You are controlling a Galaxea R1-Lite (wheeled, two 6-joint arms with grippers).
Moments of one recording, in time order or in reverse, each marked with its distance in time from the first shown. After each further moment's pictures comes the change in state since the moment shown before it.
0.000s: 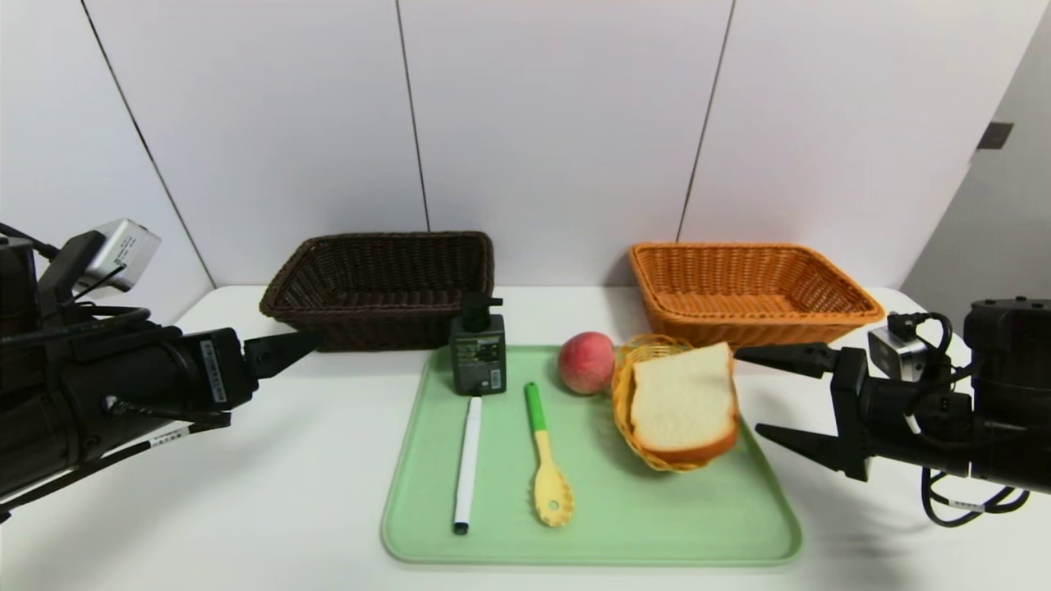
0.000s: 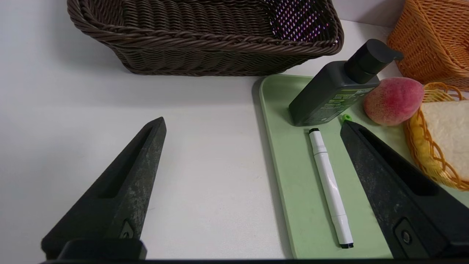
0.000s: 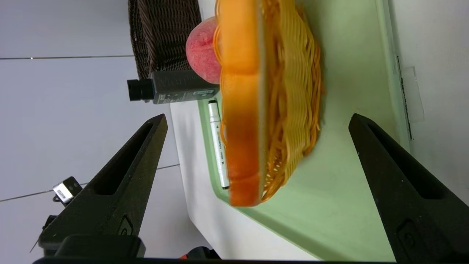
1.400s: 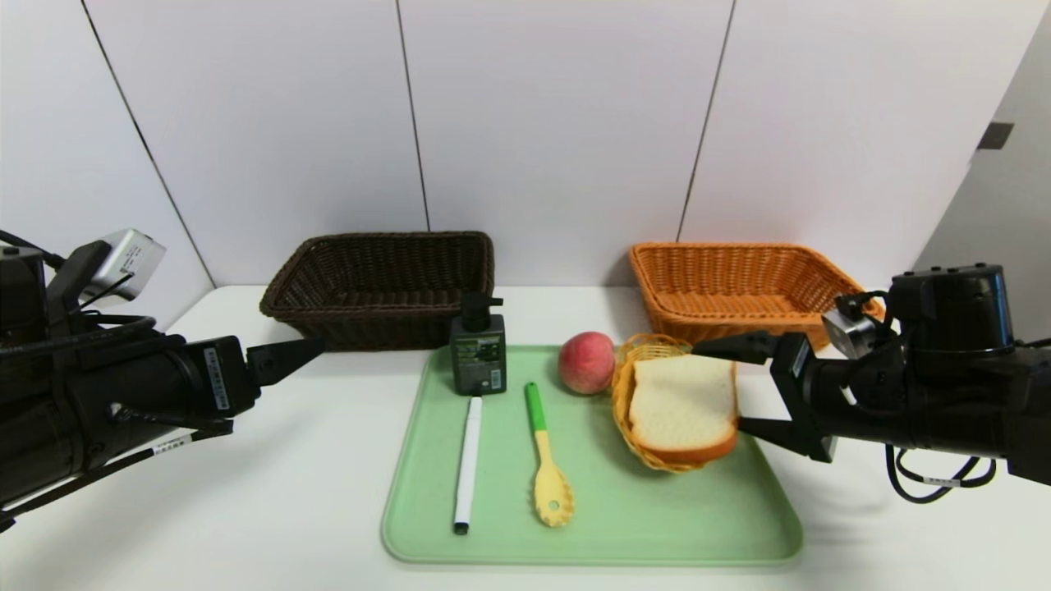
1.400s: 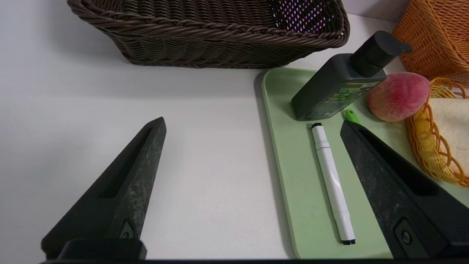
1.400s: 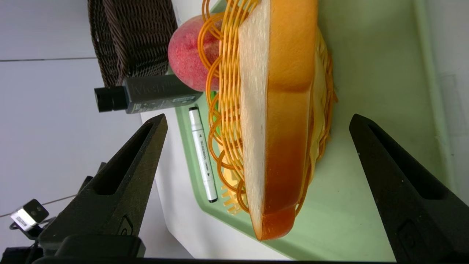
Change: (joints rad) left arm 0.000 0.004 0.016 -0.002 0.000 -0.011; right arm 0.144 0.035 -0.186 0.243 -0.180 -0.028
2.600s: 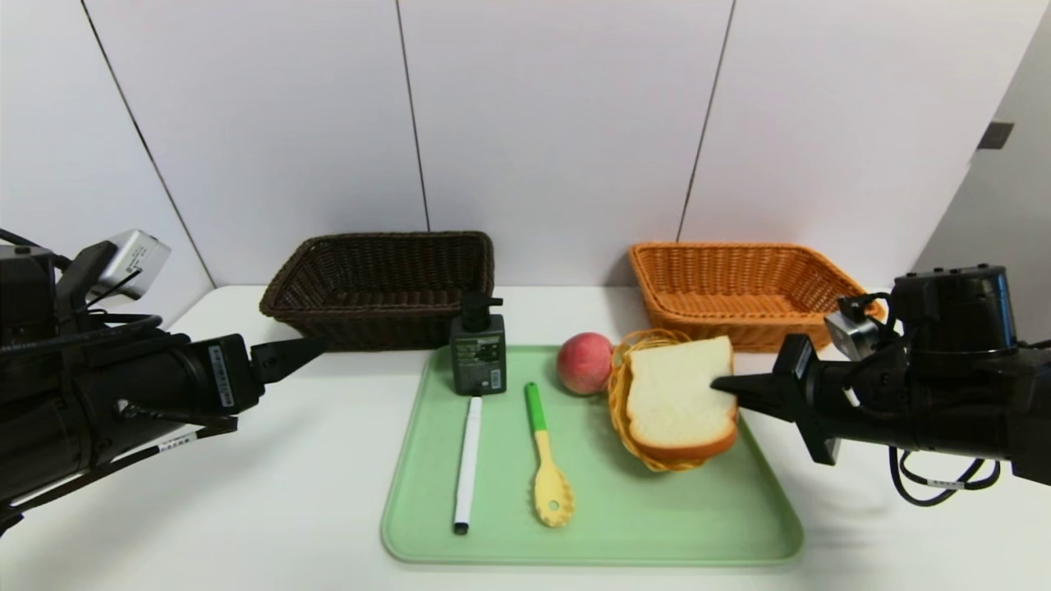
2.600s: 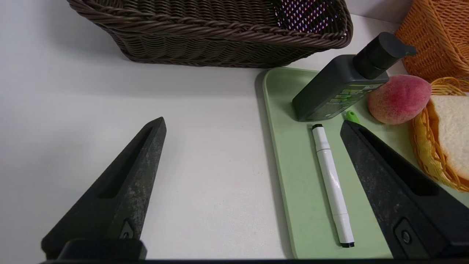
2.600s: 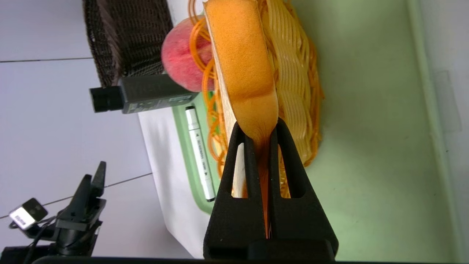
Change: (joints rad) left arm 0.002 0.014 -0.004 -0.001 0.001 -0.016; right arm -0.007 -0.011 0.004 0.013 0.001 0.002
